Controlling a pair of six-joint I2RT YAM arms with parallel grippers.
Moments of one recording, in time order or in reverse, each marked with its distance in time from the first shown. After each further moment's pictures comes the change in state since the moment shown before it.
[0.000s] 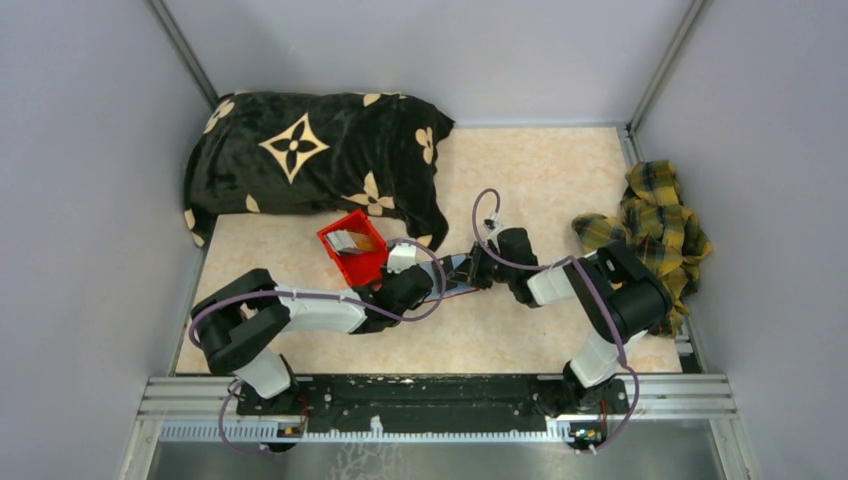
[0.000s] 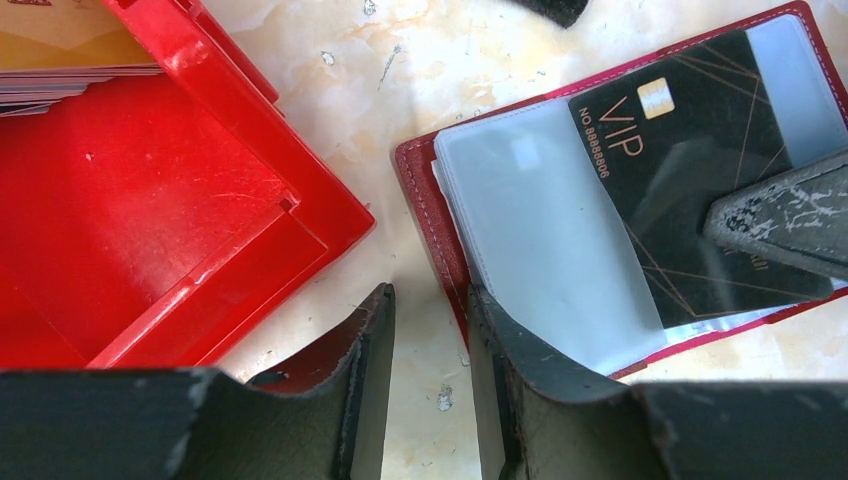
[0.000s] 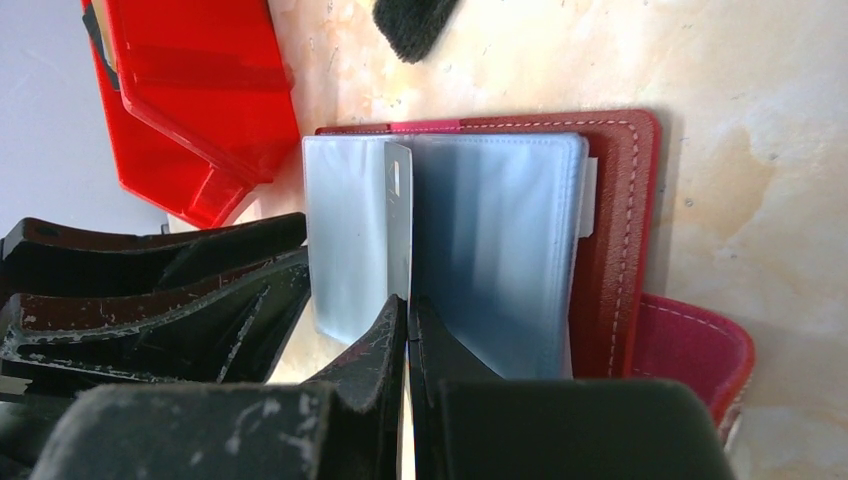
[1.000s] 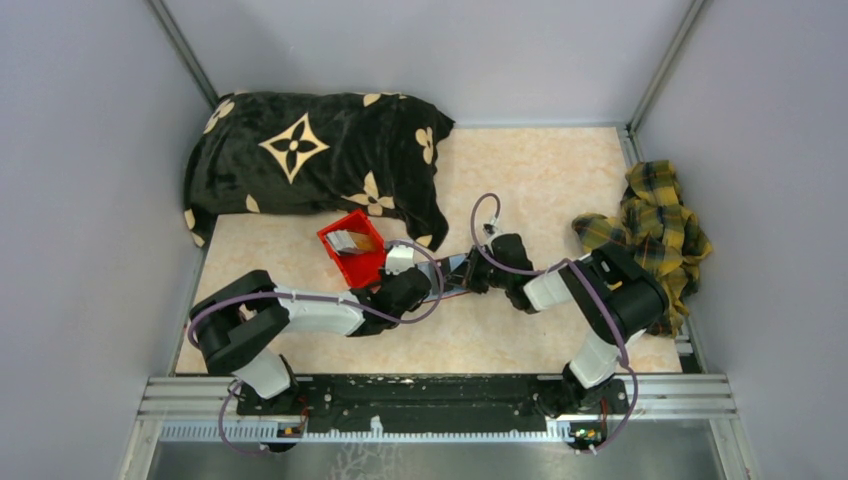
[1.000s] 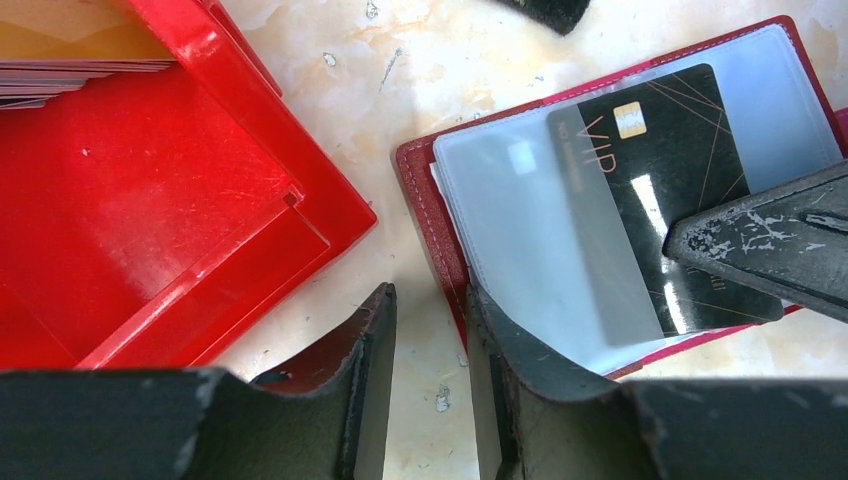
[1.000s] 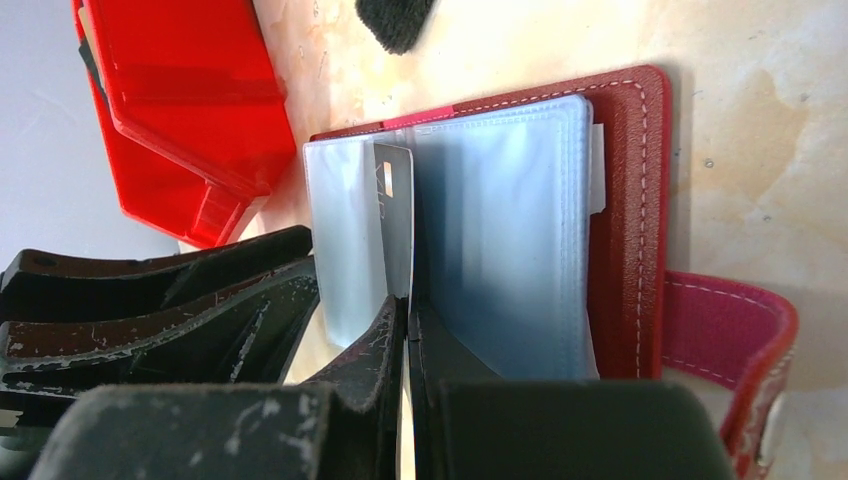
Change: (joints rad) left arm -0.005 -0.009 -0.030 0.048 -0.008 -0.015; right arm 0.057 0.006 -0.029 0.043 0.097 0.103
